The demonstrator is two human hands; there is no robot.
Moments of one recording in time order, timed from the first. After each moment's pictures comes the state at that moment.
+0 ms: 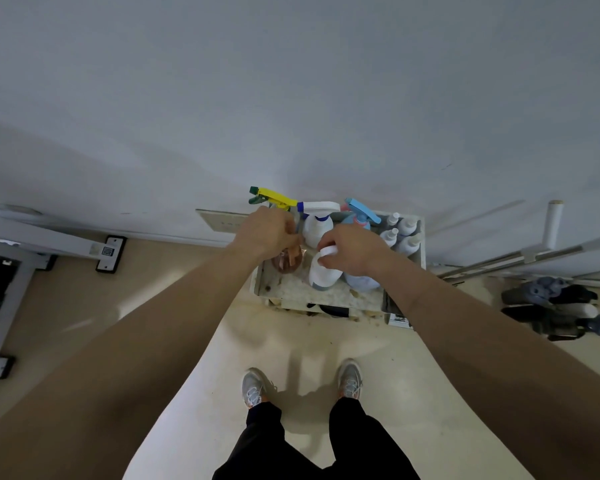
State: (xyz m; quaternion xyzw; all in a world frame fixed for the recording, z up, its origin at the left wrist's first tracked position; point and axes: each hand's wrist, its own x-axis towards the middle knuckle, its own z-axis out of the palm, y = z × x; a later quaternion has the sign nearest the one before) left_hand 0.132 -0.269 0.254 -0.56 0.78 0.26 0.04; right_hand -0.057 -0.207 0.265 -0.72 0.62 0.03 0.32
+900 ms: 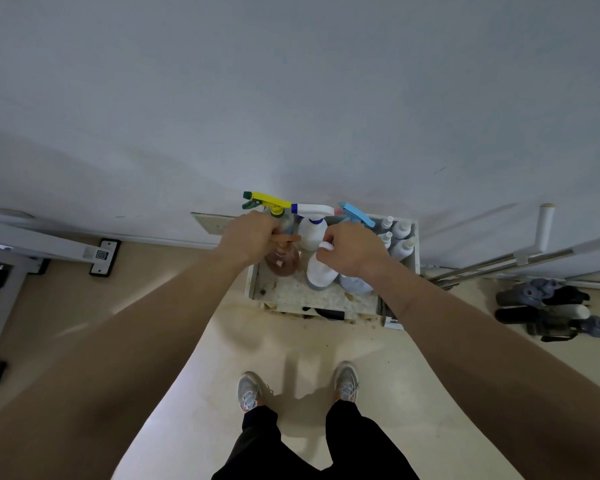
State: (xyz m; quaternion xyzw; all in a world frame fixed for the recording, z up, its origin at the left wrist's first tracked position) left_hand 0.152 -0.275 0.245 -0.51 0.84 0.18 0.07; right_hand -0.055 -0.209 0.271 -0.66 0.69 0.00 0.30
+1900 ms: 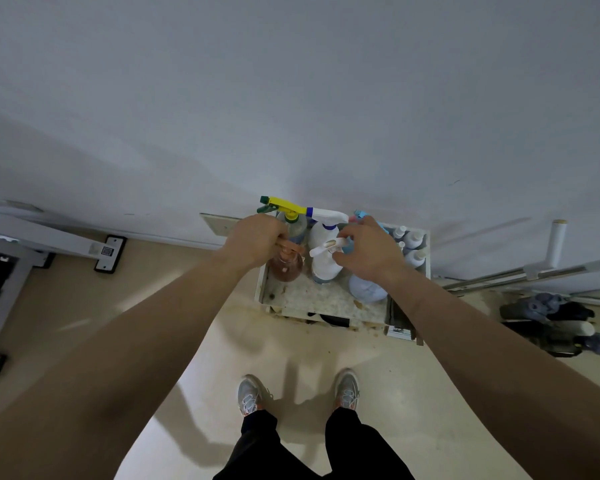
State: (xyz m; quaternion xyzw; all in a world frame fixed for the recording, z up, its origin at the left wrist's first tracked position) left_hand 0.168 -0.283 0.245 -0.50 0.85 0.15 0.06; right_hand -0.054 -0.211 0.278 -0.64 0.71 -0.03 0.28
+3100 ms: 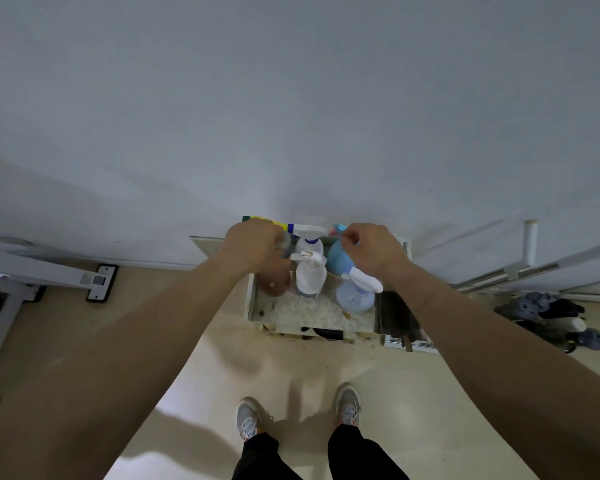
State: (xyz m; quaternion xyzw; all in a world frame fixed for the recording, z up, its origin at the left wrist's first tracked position) left_hand 0.139 -0.289 0.280 -0.49 0.86 0.12 0.08; right_hand -0.095 -0.216 0.290 -0.59 0.75 -0.11 0.28
